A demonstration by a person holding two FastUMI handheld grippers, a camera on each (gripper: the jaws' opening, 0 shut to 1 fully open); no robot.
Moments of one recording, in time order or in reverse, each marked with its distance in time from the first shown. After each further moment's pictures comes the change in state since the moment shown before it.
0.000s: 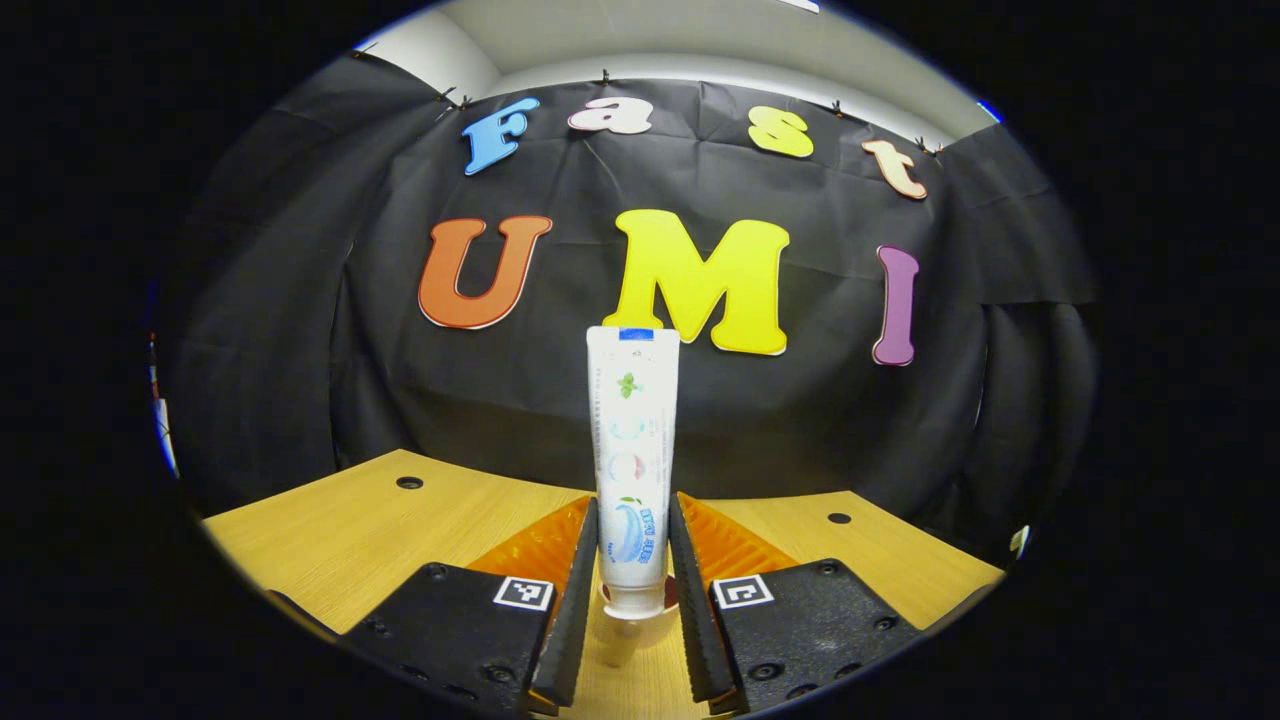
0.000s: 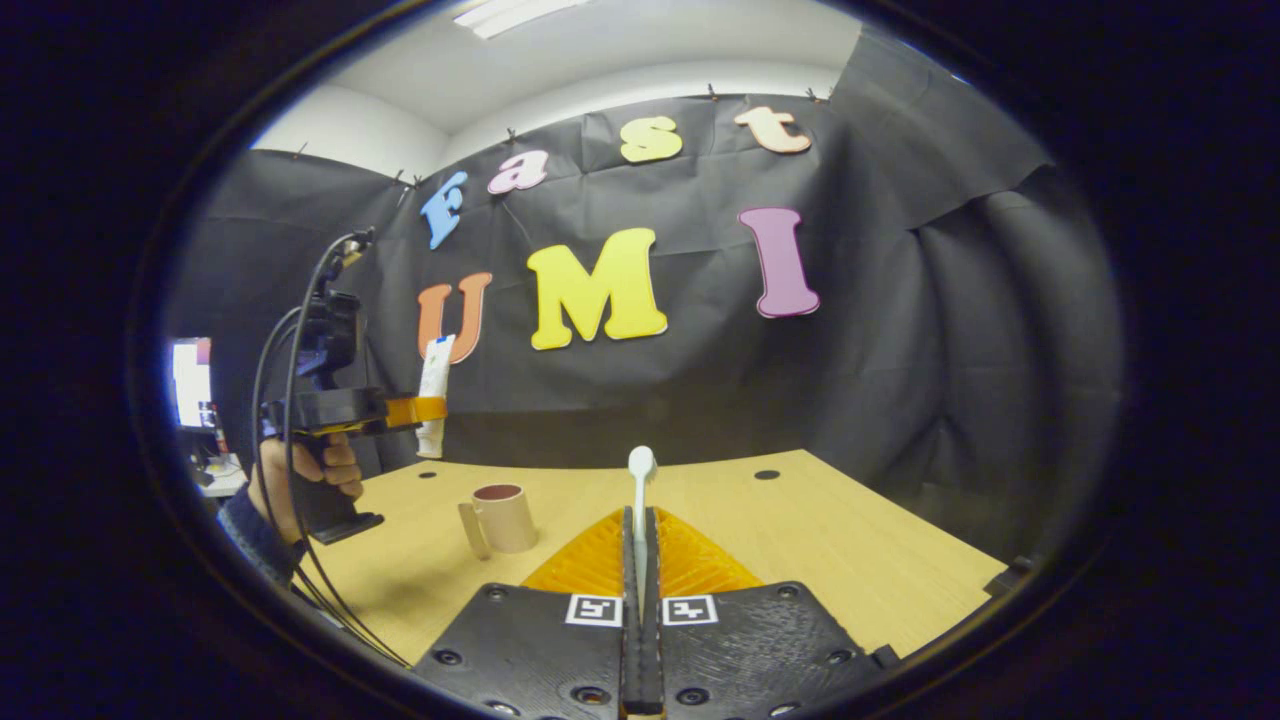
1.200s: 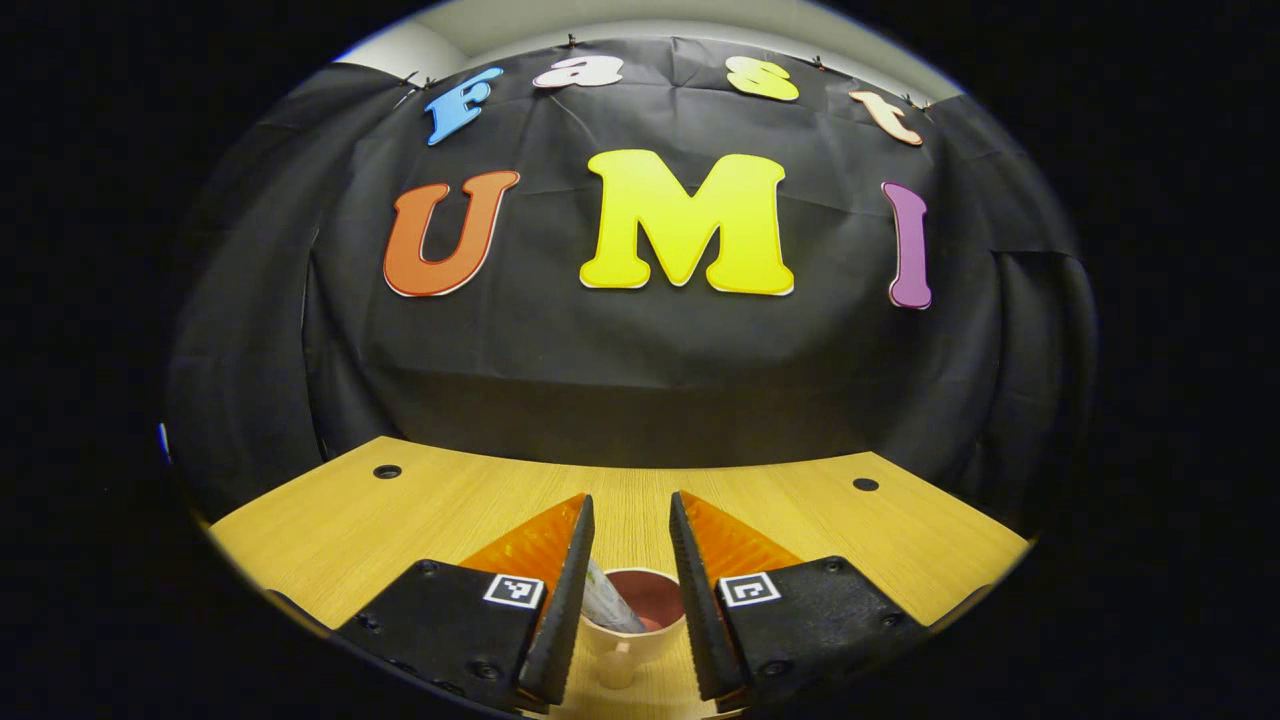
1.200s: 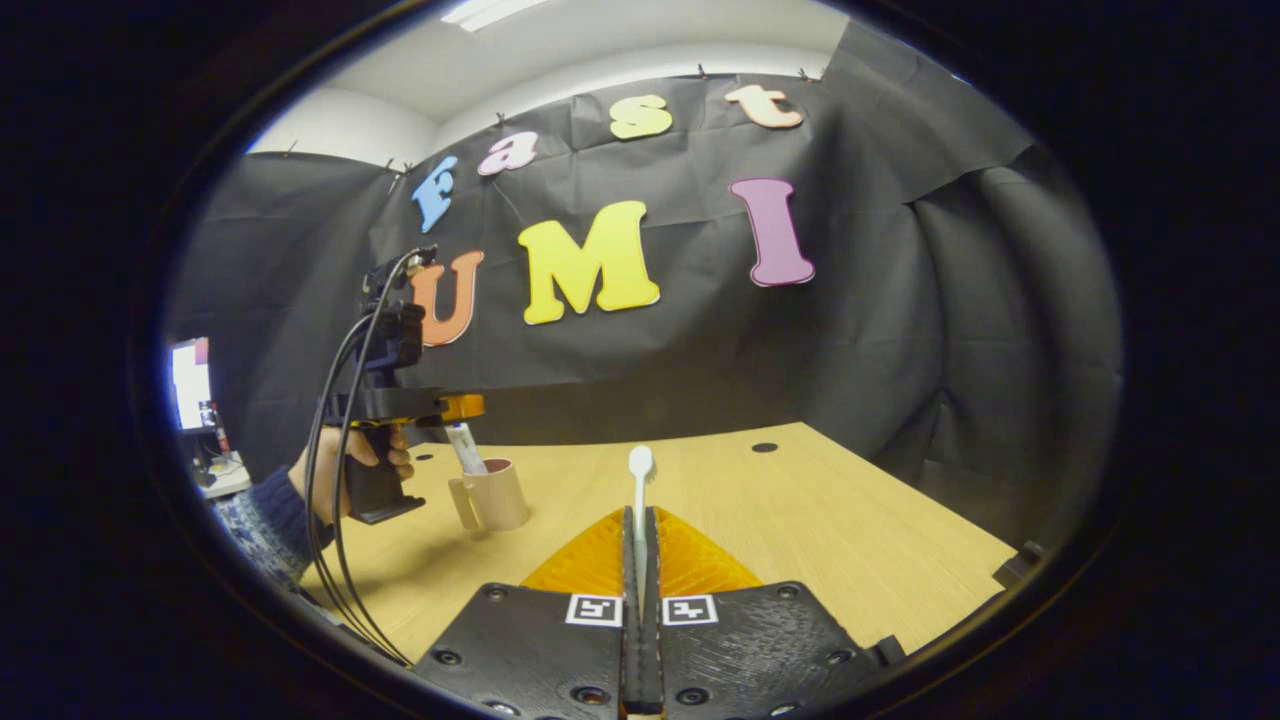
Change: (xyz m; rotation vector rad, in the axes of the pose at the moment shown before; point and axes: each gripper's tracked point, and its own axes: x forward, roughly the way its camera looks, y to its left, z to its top) left arm 0.041 -0.013 -0.038 0.076 0.107 -0.007; right arm 0.007 -0.007 -0.029 0.019 0.069 0.001
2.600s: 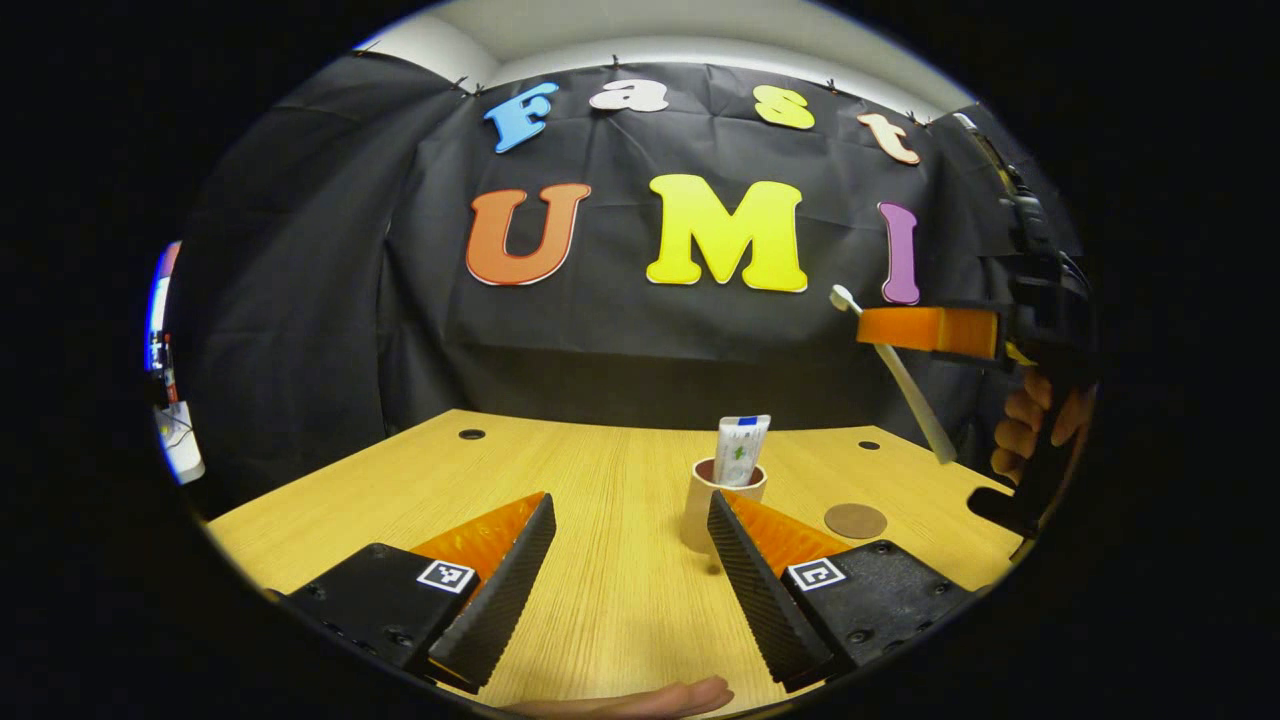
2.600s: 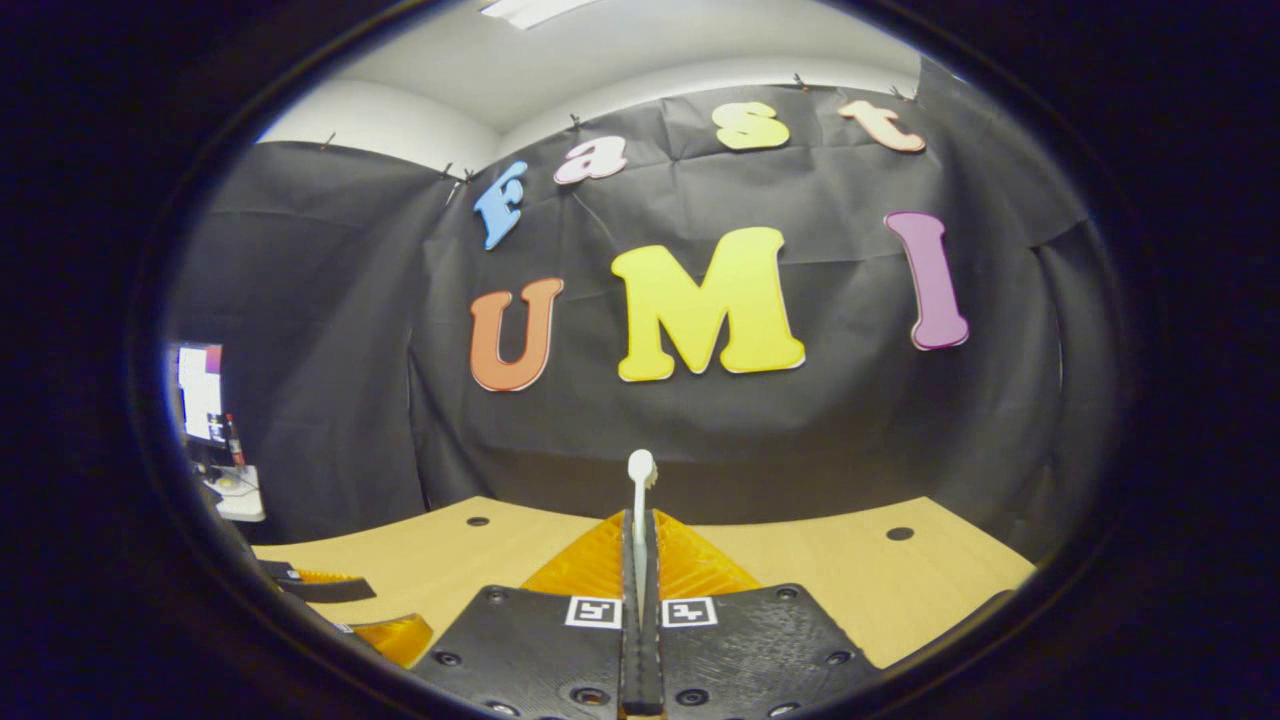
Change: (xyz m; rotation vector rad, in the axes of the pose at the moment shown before) left arm -0.143 0.090 -0.064 -0.029 0.004 0.046; right arm 0.171 0.192 0.099 -0.066 -0.088 0.205
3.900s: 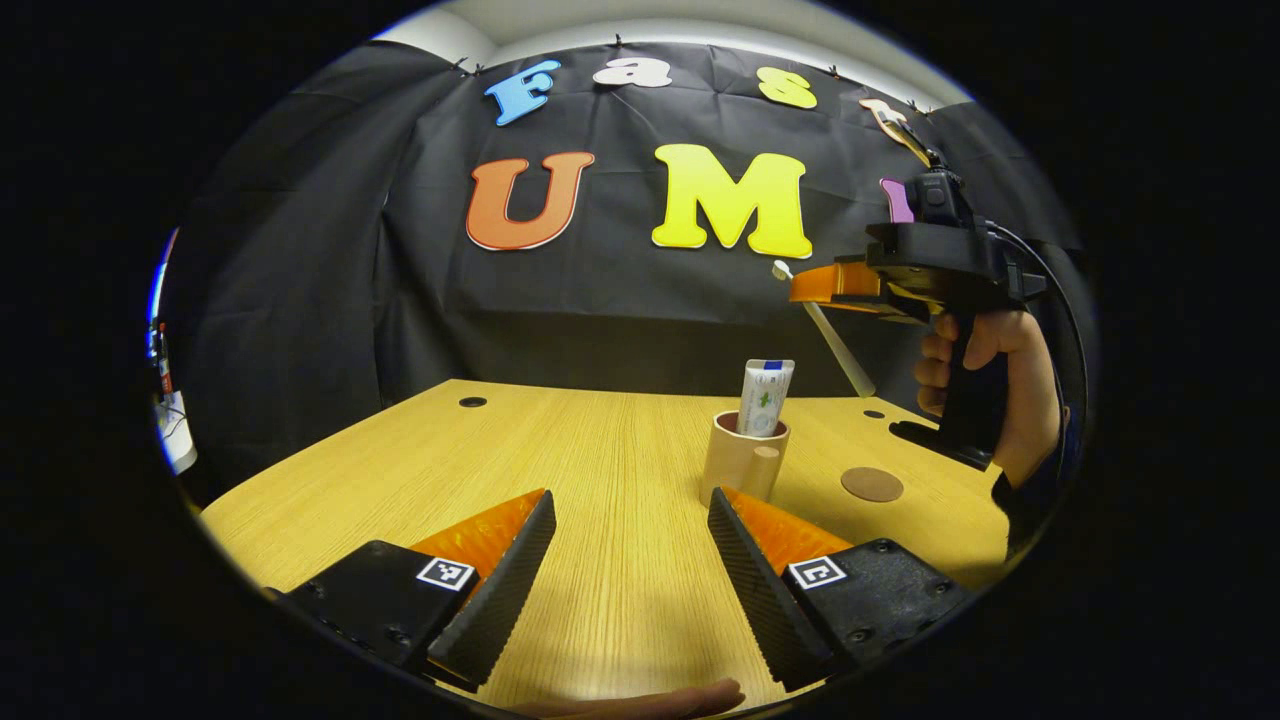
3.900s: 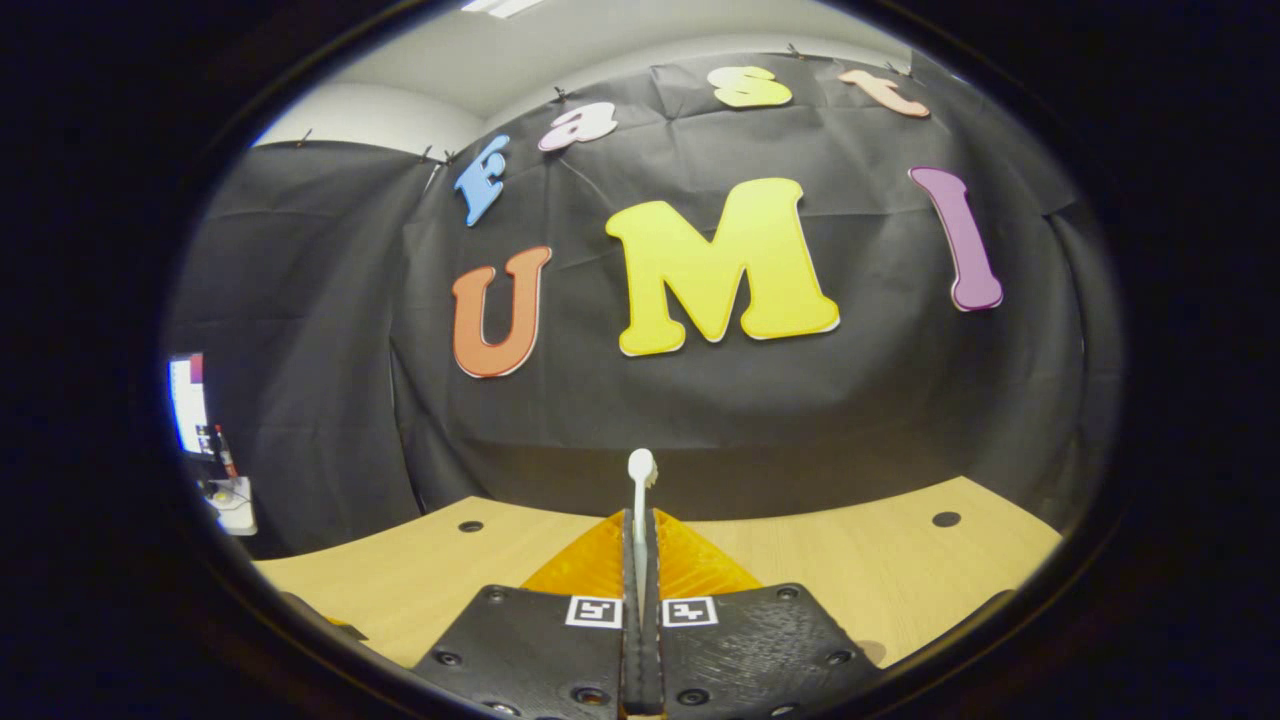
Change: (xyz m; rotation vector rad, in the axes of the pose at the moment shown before) left arm 0.006 0.012 -0.037 0.006 0.073 -0.024; right arm 0.080 0.002 -0.025 0.048 0.055 -0.008
